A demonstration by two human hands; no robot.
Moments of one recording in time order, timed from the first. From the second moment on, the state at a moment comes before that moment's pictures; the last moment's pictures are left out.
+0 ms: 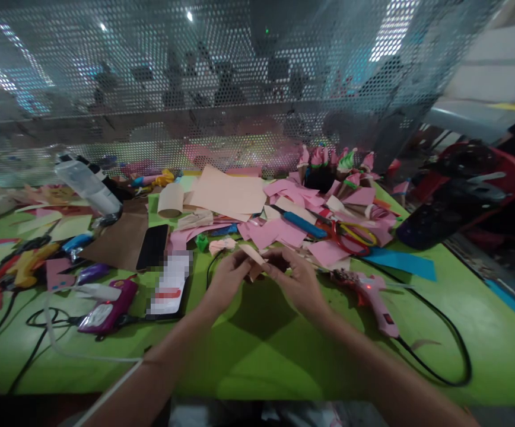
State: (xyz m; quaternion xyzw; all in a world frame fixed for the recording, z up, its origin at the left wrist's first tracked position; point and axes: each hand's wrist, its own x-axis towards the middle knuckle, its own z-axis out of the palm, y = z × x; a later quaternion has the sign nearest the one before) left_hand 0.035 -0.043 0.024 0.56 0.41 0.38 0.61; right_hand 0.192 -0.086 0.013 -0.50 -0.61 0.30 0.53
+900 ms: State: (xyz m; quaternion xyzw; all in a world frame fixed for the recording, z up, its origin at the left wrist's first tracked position) left_hand 0.033 -0.045 0.017 0.64 0.45 0.39 0.49; right_hand 0.195 -0.086 0.007 -0.55 -0.67 0.11 0.49
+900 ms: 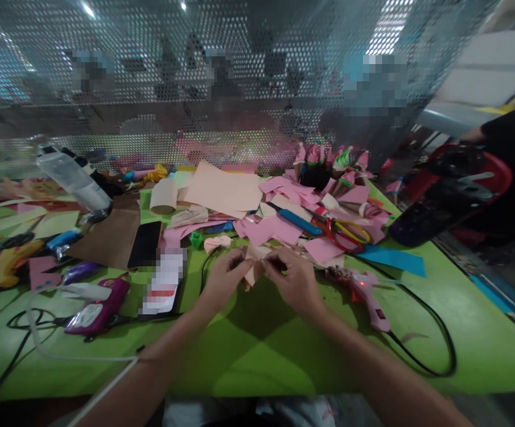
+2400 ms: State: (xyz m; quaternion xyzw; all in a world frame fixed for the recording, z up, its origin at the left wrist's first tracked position) left_hand 0.036 -0.053 0.020 0.76 0.45 0.28 0.38; right_hand 0.192 -0.084 0.009 -0.55 -0.62 0.22 0.51
